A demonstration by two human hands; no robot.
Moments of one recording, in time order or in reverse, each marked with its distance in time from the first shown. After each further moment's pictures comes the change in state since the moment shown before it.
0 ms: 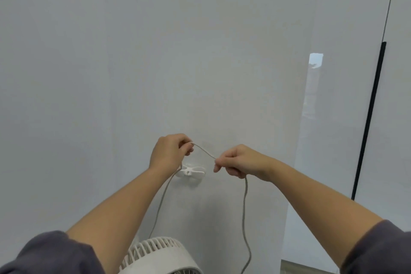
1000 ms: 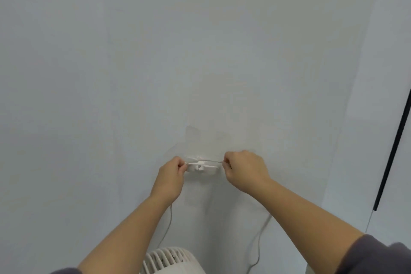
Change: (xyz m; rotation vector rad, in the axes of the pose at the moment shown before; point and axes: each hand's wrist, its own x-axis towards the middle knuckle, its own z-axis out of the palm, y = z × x) left_hand -0.014 -0.118 0.062 -0.012 -0.047 -0.300; right_hand 0.084 0.063 0.057 -0.954 0.492 -0.021
